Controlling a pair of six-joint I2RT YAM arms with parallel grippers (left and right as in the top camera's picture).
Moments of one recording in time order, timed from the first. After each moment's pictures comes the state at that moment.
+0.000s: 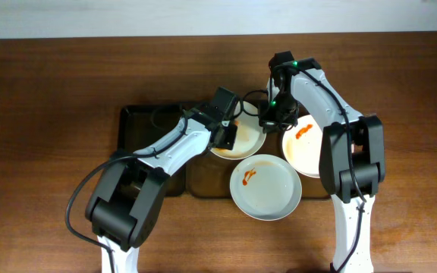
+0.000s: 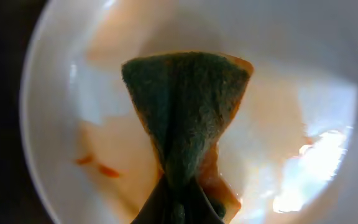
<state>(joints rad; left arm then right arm) -0.55 2.05 1.40 -0.53 -0.05 -0.25 0.22 2.34 1.90 -1.17 -0.28 0.24</state>
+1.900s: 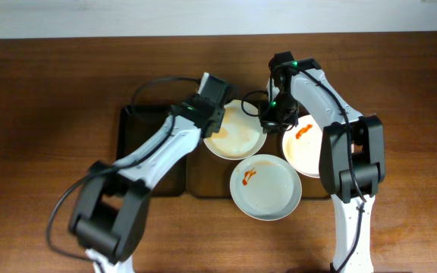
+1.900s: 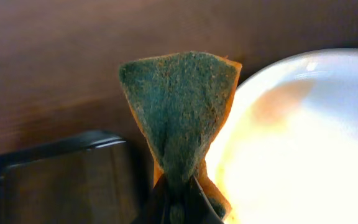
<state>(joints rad) -0.51 1.93 1.41 -0.48 -0.37 -0.14 0.22 2.34 1.90 -1.18 -0.27 0.23</state>
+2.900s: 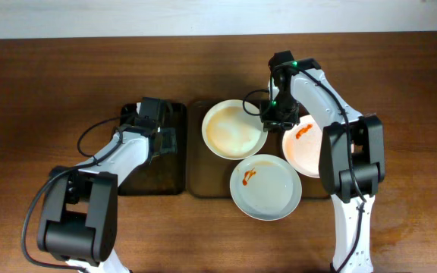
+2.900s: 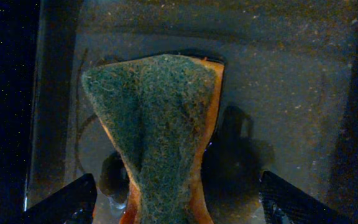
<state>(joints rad) -0.20 1.85 1.05 -0.40 -0.21 -0.27 0.22 2.34 1.90 -1.16 -0.20 0.22</state>
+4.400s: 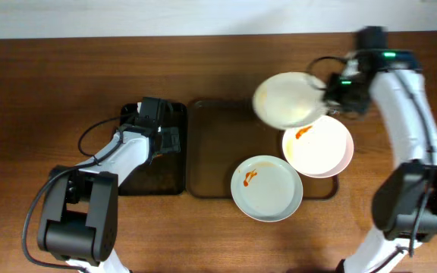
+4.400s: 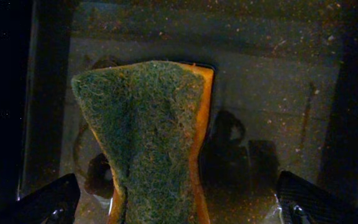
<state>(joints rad) -0.20 1.86 1.05 -0.40 -0.20 -0.27 -0.14 1.94 1.78 -1.16 -0.22 0.34</state>
